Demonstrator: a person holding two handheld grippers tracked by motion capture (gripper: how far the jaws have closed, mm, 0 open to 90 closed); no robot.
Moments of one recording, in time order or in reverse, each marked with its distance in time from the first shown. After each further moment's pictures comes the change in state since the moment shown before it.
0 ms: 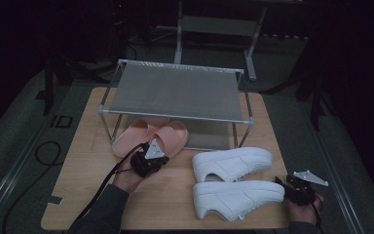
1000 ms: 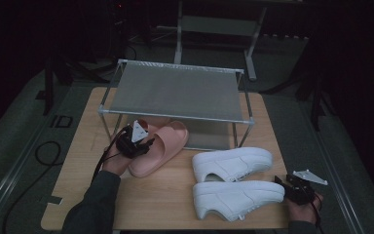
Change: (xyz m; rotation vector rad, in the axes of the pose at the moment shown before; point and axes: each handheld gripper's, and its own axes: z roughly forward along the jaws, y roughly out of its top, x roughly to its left) left arm 0.060 -0.006 -0.015 -0.057 0.269 -0.043; right arm 0.001 0.002 0.002 0.001 0.001 0.001
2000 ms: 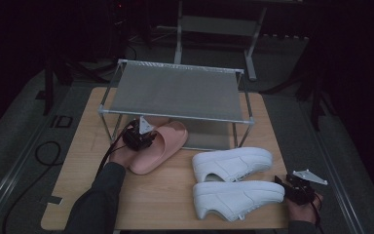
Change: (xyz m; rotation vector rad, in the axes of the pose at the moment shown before) left arm 0.016 0.002 0.044 0.082 0.023 -0.009; right arm 0.000 0.000 0.000 0.000 0.000 0.004
